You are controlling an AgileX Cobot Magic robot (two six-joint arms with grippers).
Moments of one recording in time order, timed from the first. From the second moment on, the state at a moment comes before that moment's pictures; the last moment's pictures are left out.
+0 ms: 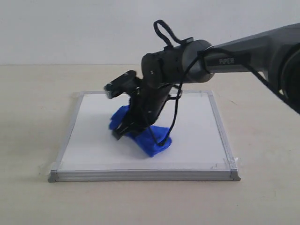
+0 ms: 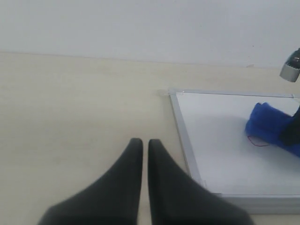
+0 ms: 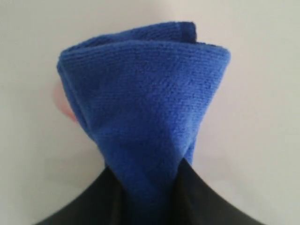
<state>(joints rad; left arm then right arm) 0.00 0.00 0.00 -0.11 0.31 0.04 0.56 2.23 -1.62 0.13 0.65 -0.29</state>
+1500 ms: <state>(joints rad) 0.00 0.00 0.00 -0.11 0.31 0.04 0.57 2.31 -1.77 -0.15 0.70 0.00</state>
